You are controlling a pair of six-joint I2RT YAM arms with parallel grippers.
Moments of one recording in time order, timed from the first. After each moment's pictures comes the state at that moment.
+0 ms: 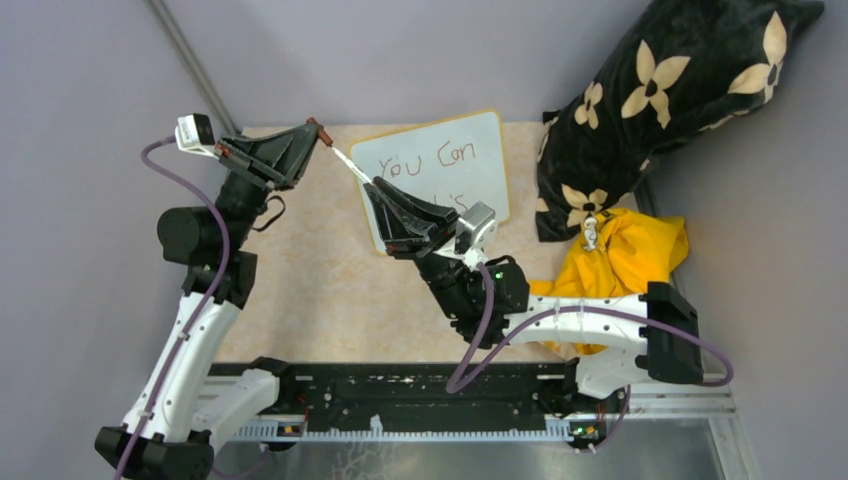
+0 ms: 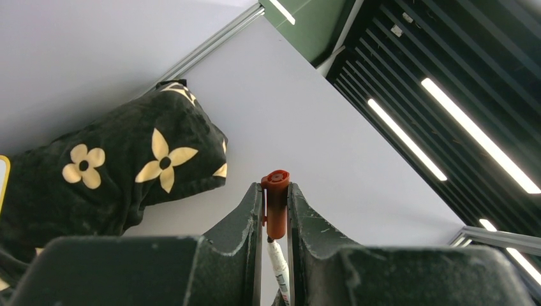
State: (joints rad) left arm -0.26 0.89 1.00 0.58 0.34 -1.43; right arm 1.35 1.37 1.04 1.27 0.44 -0.29
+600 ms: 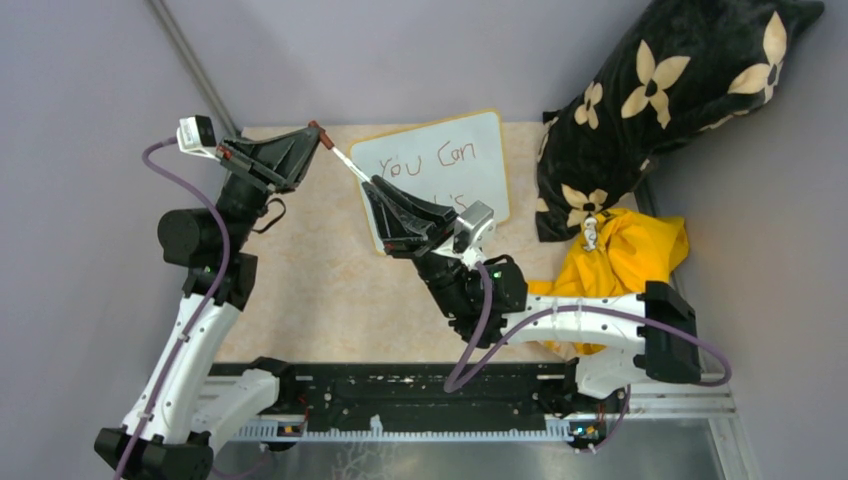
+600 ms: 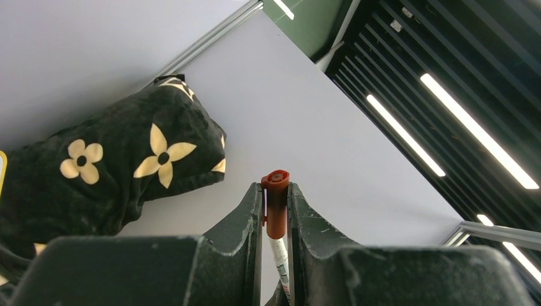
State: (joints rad) left arm -0.27 0.89 0.99 0.59 0.35 -1.43; right arm 1.35 1.38 1.05 1.28 0.44 -0.29
